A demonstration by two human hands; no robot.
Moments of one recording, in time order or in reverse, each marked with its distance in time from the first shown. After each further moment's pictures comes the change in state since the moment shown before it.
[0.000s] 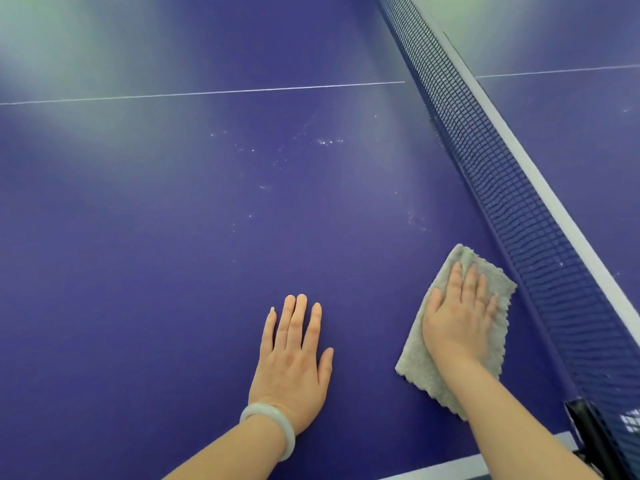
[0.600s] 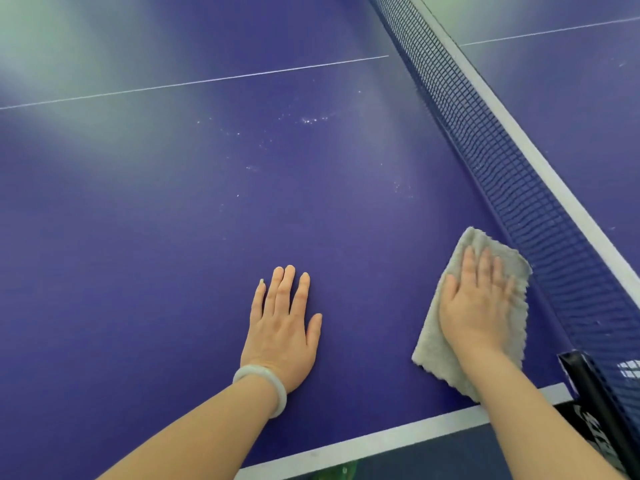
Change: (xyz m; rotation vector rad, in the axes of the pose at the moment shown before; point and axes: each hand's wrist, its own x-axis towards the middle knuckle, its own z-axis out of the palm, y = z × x) left_hand 0.001 0.001 0.001 0.041 0.003 -0.030; right_hand -0.020 0.048 -0.003 -0.001 0.002 0.025
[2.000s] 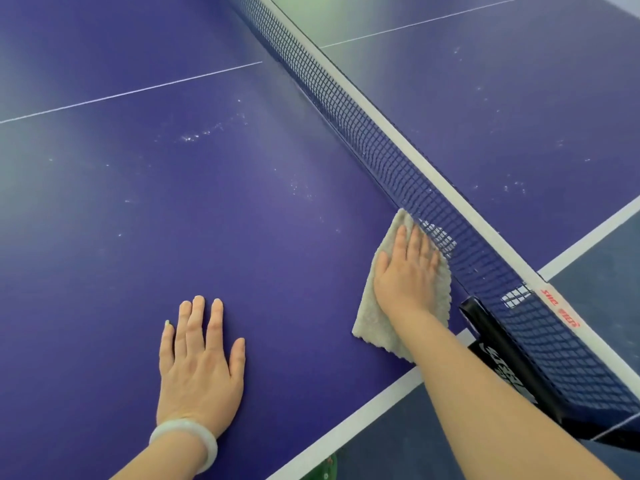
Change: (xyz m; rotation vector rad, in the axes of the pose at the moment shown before) left_hand -0.001 -0.001 0.006 0.007 0.096 0.022; right_hand 0.011 0.020 -0.011 -0.023 0.025 0.157
